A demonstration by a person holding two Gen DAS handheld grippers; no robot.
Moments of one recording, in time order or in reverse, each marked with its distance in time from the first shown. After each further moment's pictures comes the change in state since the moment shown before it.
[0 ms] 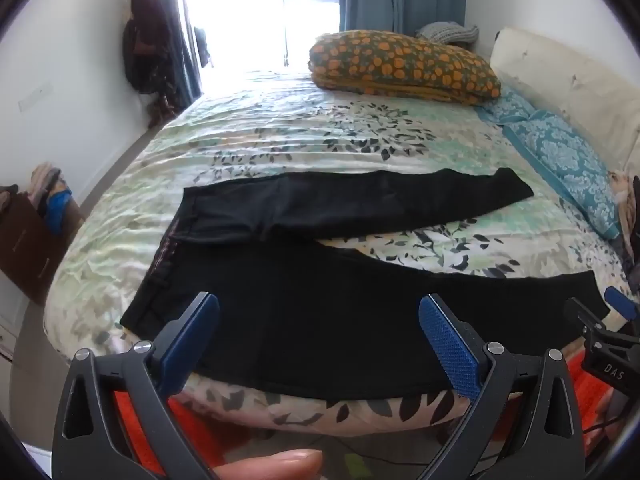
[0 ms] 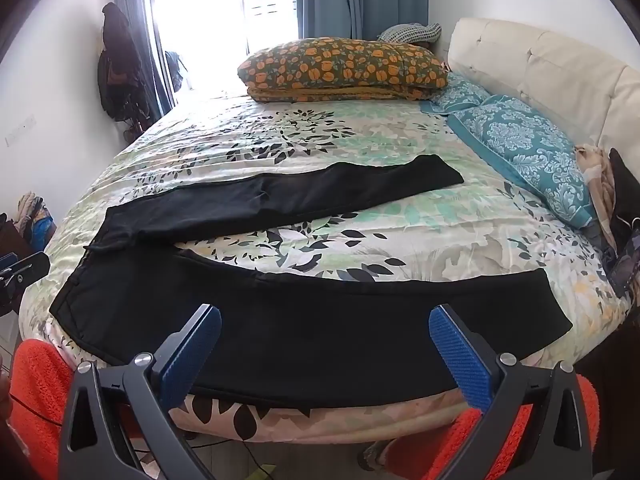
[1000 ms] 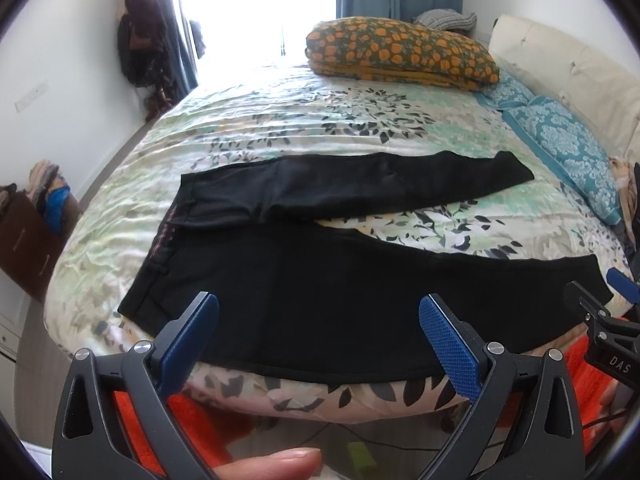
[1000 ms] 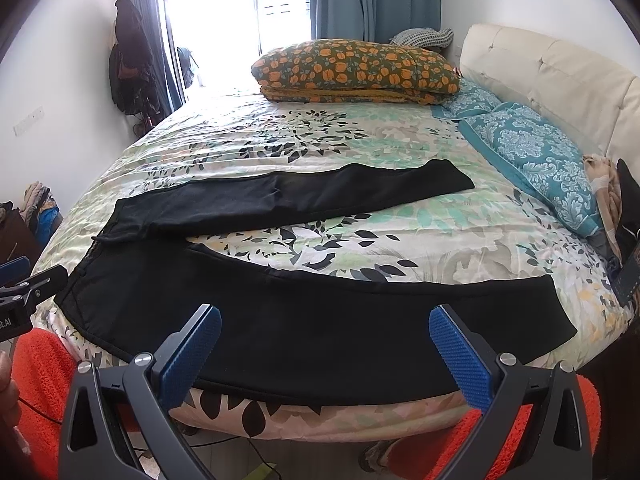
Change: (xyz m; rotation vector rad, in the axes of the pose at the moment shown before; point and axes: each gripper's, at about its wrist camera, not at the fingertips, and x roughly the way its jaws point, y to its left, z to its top) left arm 0.006 -0.003 -0.016 0.035 0.027 0.020; right arm -0.001 0.014 -0.005 -0.023 0.009 0.024
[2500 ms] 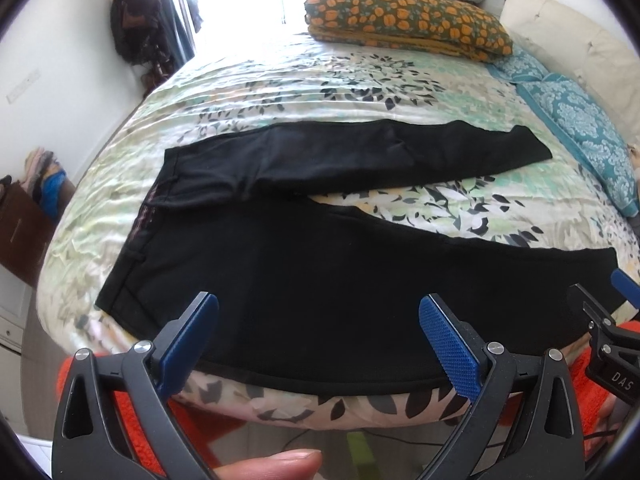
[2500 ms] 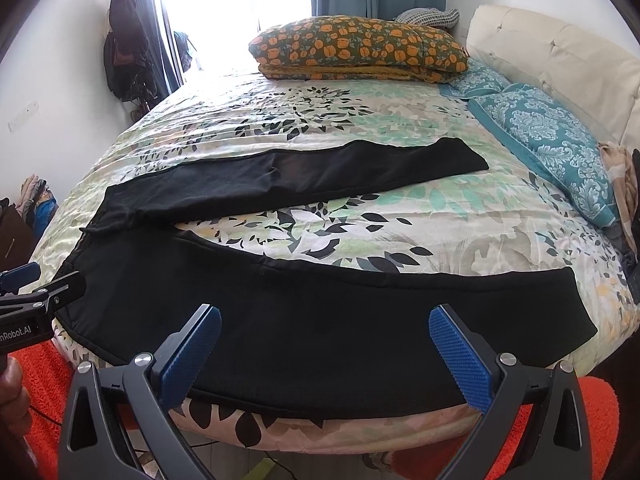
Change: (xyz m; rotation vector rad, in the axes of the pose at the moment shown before) left arm 0.059 -0.016 0.007 0.001 0.120 0.025; right arm 0.053 0.000 0.003 -0.001 0.080 0.015
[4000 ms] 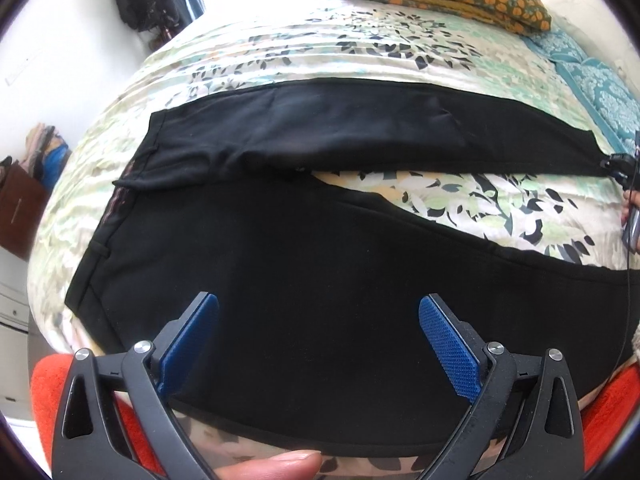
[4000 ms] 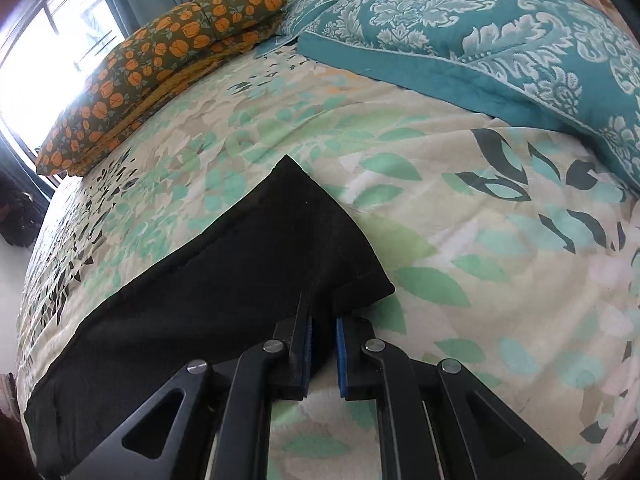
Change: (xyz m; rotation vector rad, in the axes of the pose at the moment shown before) left arm 0.094 -0.008 0.022 -0.039 0.143 0.071; right arm 0.299 -0.349 0.160 0.527 0.041 -0.128
